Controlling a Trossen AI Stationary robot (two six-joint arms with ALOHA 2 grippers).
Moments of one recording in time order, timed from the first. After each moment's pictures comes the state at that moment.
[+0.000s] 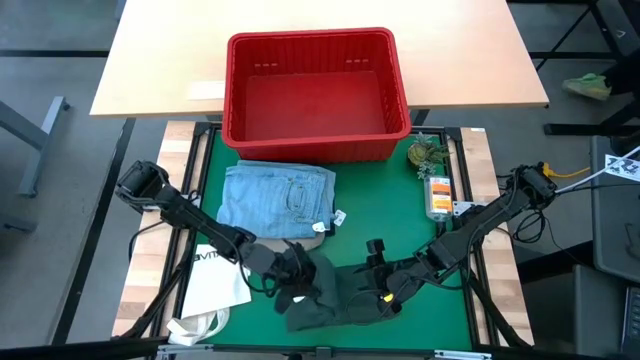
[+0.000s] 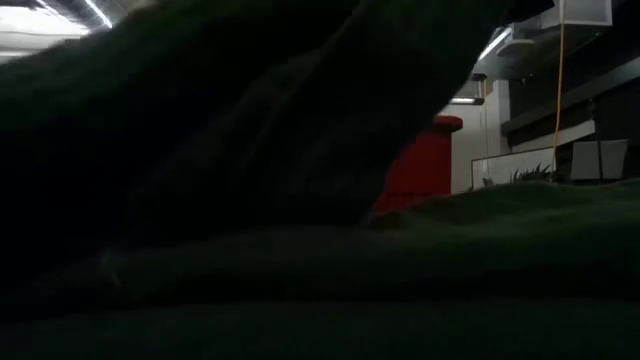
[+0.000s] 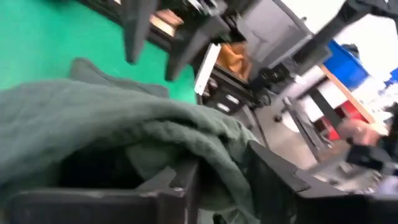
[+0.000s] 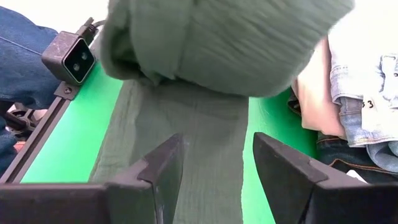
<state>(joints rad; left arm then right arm) -0.49 1.65 0.89 0.50 -0.14 -0.72 0.51 1.51 1.05 -0.34 0.33 0.15</state>
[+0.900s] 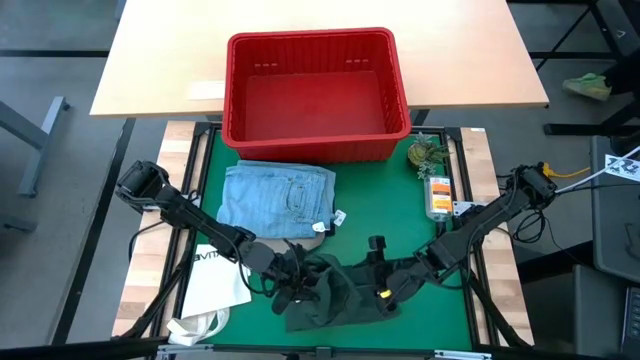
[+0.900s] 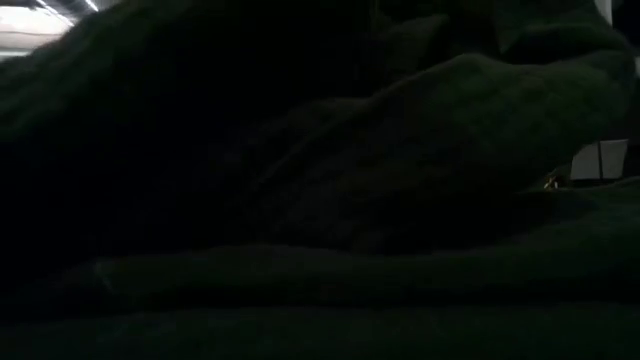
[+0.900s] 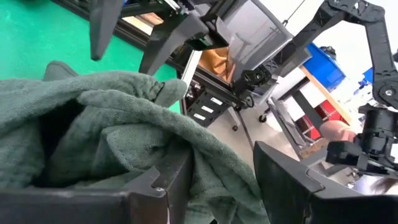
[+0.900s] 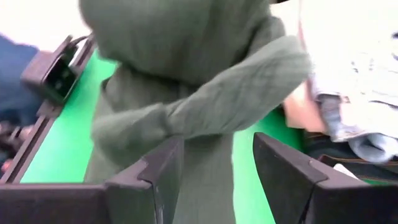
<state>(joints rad) -0.48 1.65 0.89 0.54 -0.09 -0.72 0.51 1.51 1.05 -0.33 0.40 0.21</state>
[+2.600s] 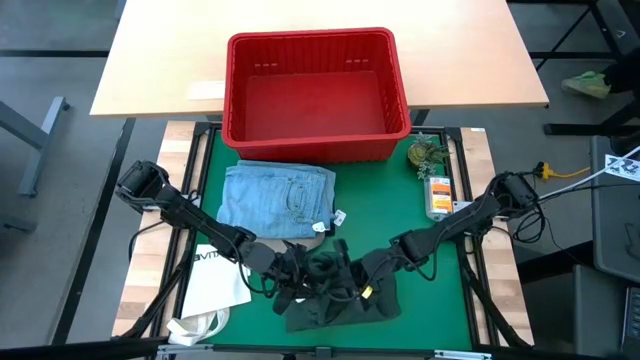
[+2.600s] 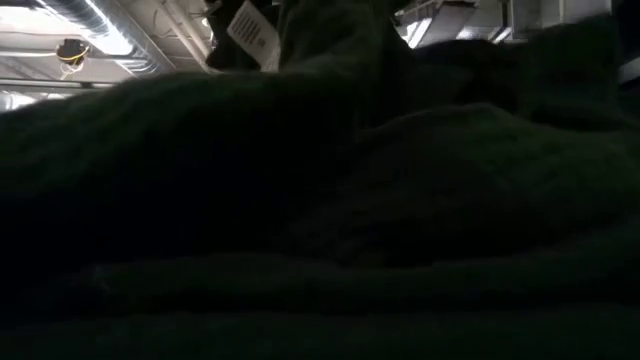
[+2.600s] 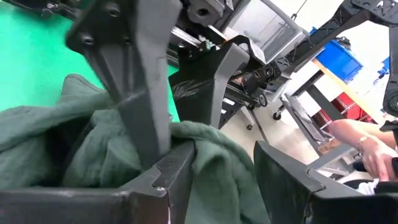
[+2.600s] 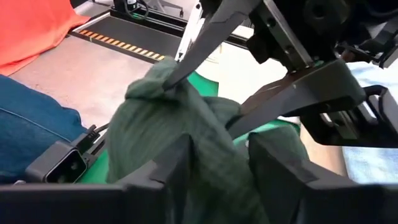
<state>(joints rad) -0.48 1.65 0.89 0.52 -0.12 -0.64 0.35 1.68 1.05 0.23 0.11 -0.09</state>
